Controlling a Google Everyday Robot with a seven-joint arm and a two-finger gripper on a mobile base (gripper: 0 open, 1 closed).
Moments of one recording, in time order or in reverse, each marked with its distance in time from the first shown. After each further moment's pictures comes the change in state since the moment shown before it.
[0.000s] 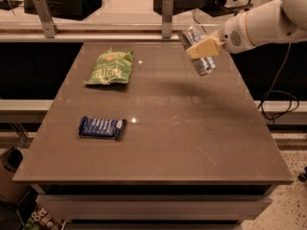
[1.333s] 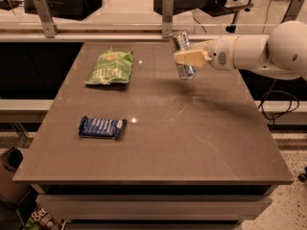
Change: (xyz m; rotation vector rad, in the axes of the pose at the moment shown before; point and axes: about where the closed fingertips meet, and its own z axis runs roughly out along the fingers) arm 0.000 0.009 0.040 -0.067 -0.301 0.031
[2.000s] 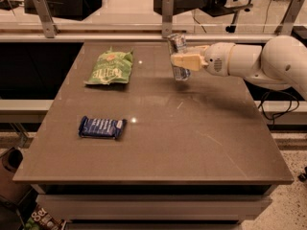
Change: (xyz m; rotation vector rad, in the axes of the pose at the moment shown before) arm 0.009 -0.004 0.015 -0.031 -0.094 0.030
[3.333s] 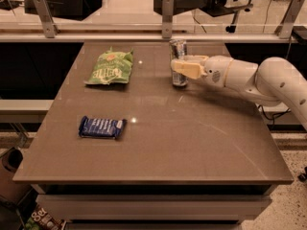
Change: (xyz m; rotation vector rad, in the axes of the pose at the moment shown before) arm 0.034 -0.011 0.010 -0.021 -0.096 0.077
